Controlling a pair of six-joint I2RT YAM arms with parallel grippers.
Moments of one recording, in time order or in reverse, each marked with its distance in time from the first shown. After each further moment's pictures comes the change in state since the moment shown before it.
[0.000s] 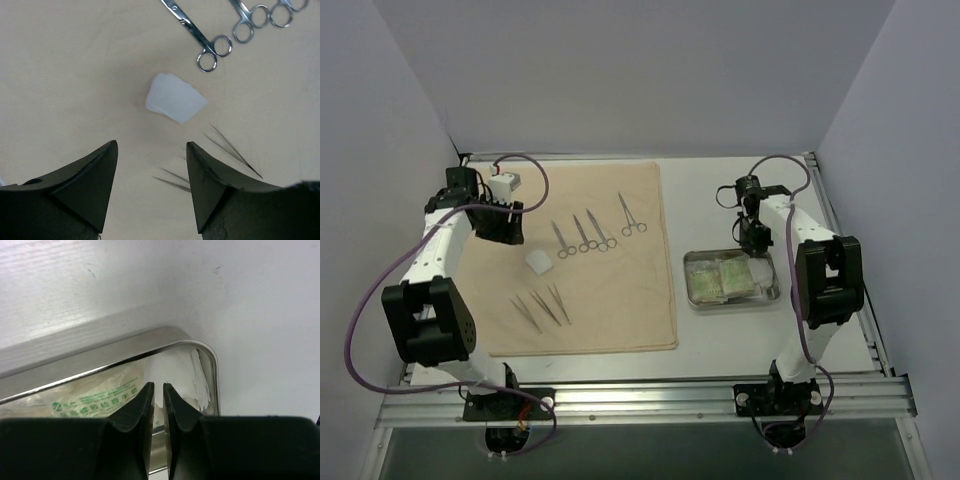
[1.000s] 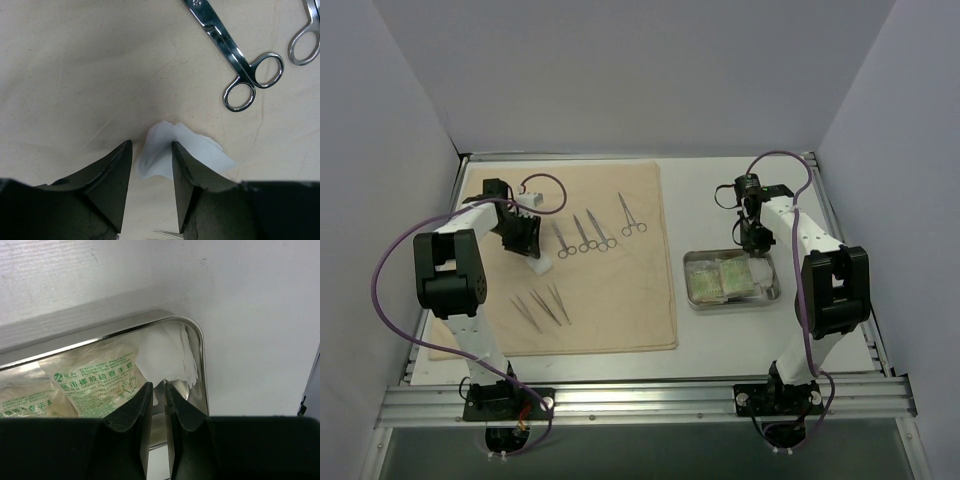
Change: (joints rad) left arm -0.067 0.392 0.037 0.133 -0.035 -0.084; right arm 0.032 -0.097 0.005 -0.050 0.038 -0.021
